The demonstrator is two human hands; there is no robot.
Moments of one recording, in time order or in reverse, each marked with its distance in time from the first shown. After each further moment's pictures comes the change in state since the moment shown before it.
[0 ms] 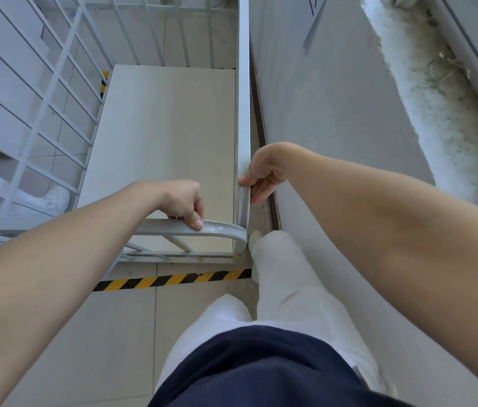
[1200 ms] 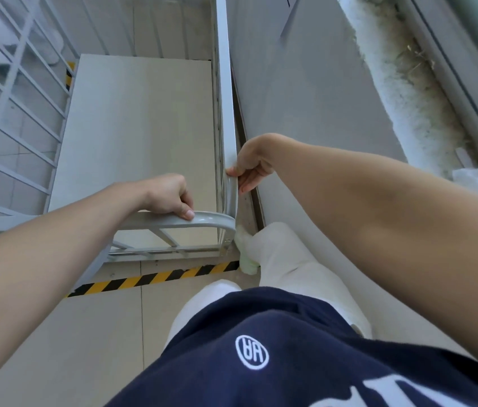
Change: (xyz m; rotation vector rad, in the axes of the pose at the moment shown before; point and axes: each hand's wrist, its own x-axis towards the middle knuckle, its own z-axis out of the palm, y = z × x) left_hand -0.009 -0.007 0.006 0.021 0.101 0.141; right_hand -0.008 -0.001 0.000 0.074 -0.007 0.048
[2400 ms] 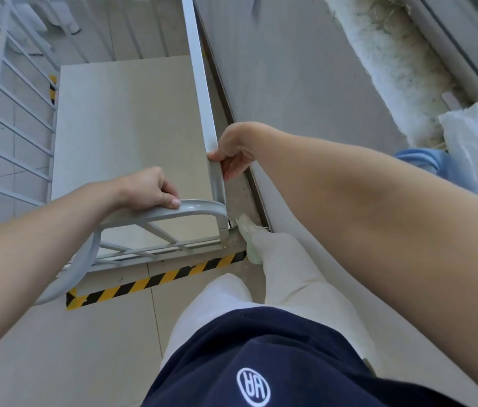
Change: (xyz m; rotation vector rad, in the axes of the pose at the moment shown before) left_hand -0.003 -0.001 0.012 -0.013 0.101 -0.011; right_hand 0.015 0.017 0.016 0.060 0.104 -0.092
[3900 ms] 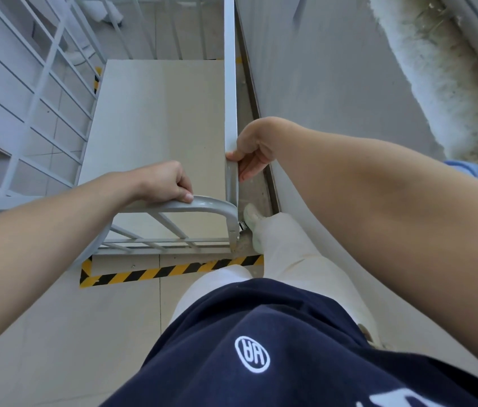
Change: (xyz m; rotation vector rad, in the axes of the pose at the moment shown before) left_hand -0.018 -0.005 0.010 0.041 0.075 -0.057; right_hand -0.012 -0.010 0.005 -0.017 -0.097 0.057
